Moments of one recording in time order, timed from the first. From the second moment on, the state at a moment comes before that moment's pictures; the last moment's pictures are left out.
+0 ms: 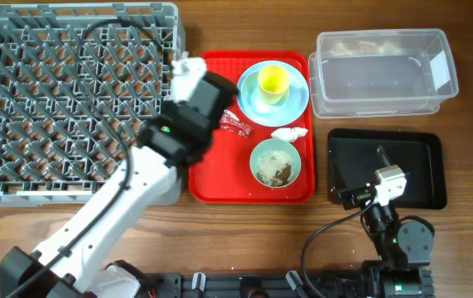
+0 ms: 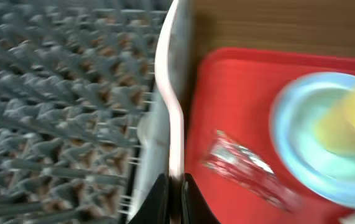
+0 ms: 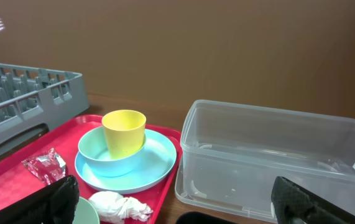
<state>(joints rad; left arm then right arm) -0.57 1.45 1.22 -0.69 -0.55 -0.50 0.02 0.02 0.01 0.01 -0.23 -0.05</state>
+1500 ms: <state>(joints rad) -0.25 1.52 1.22 -0.67 -0.18 -0.25 0.02 0.02 0.01 0.02 -0.23 -0.05</state>
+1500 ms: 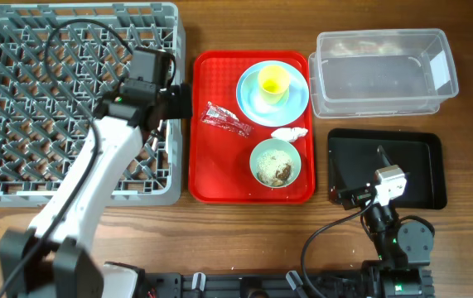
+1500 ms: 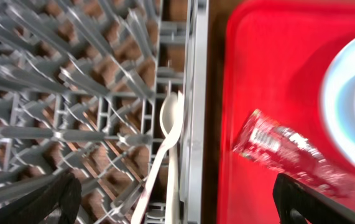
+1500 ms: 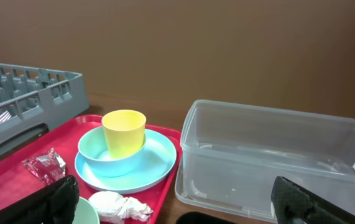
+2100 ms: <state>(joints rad) -0.08 1.25 1.22 -0.72 -0.26 -0.38 0.02 0.77 1.04 -0.73 -0.26 0.09</state>
